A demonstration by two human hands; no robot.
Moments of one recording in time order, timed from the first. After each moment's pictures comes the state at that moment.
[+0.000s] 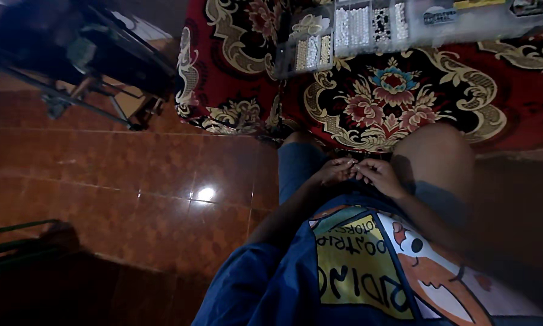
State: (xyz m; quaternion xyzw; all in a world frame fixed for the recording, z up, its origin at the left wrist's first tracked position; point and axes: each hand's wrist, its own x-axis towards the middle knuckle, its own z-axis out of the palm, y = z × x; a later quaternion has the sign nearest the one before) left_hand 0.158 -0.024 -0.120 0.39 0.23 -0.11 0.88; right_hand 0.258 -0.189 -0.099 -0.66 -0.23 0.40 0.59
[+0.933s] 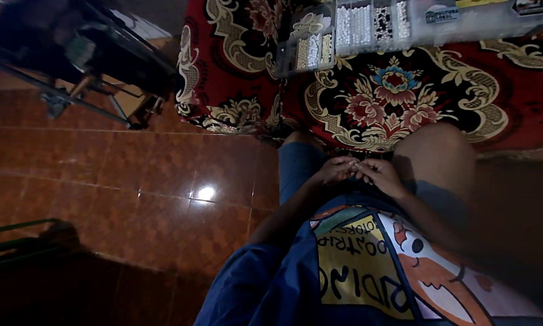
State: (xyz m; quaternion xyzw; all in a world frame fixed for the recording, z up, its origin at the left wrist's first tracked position) left_hand 0.159 -0.024 -0.117 0.43 0.23 -0.10 0.87; right_hand 0.259 -0.188 -0.096 -0.67 -0.20 0.42 0.58
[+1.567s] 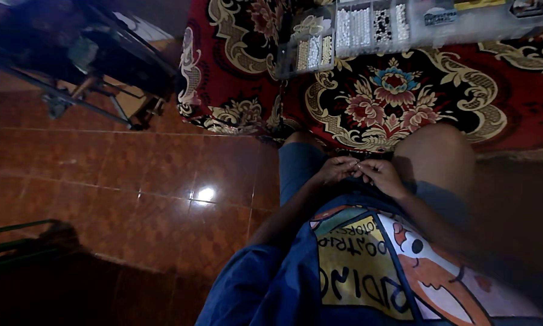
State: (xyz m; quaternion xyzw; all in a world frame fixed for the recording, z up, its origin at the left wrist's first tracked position) left_hand 0.159 -0.023 -0.117 0.44 0.22 -0.08 0.86; right_hand 0.261 -0.189 -0.093 -0.69 -0.21 0.42 0.55
